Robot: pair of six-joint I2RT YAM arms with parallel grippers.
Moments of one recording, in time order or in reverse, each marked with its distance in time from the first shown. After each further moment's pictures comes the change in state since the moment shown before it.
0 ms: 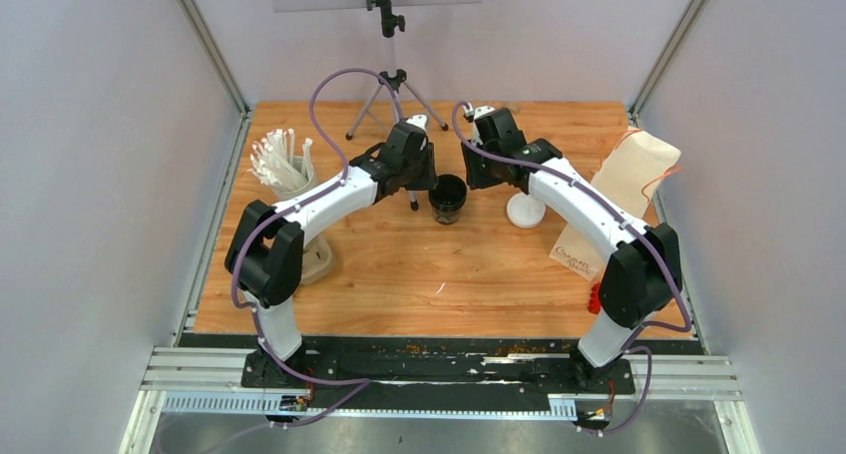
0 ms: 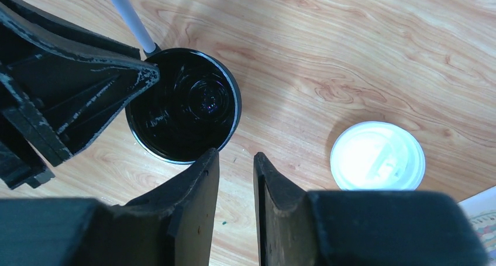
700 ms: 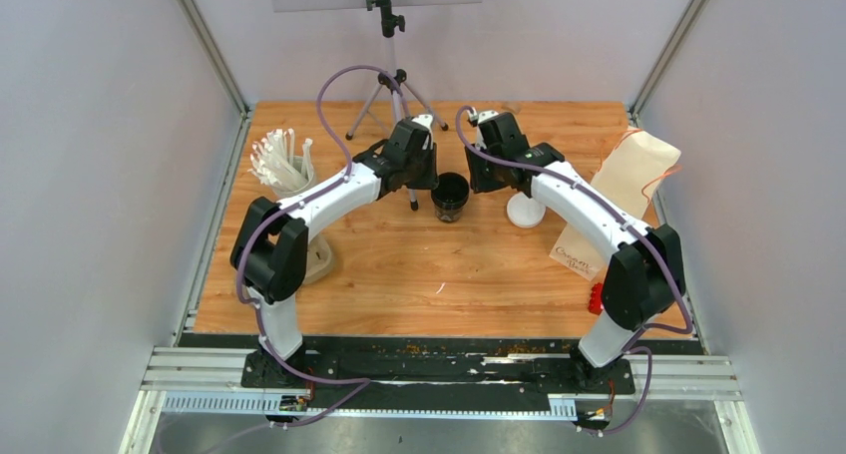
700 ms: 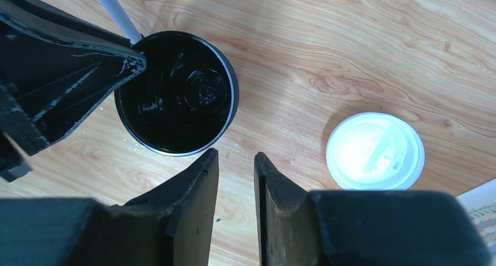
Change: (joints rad) left arm 0.000 0.032 0.057 -0.032 0.031 0.058; right arm -0.018 -0.022 -0.062 0.026 0.000 0.000
